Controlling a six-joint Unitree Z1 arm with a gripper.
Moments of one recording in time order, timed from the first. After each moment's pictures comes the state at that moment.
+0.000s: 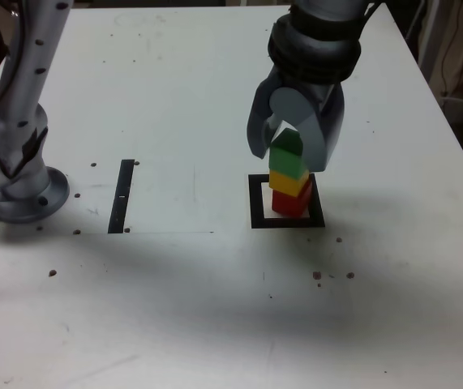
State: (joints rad) arm -0.18 2.11 -1.93 1.59 0.11 0.23
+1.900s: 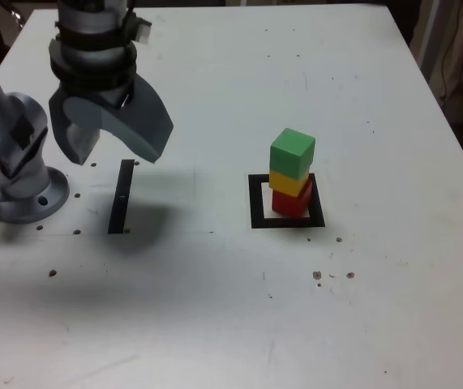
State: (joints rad) arm -0.19 1.45 -0.93 1.25 0.06 0.02
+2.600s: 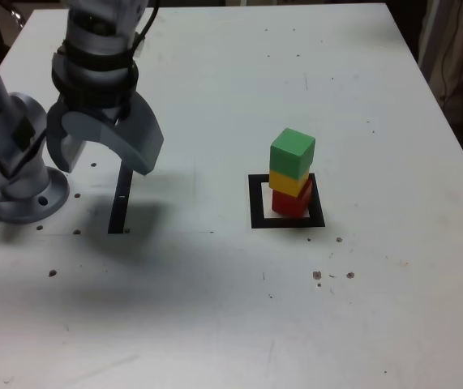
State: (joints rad) arm -0.21 1.54 -0.91 1.28 0.06 -0.06
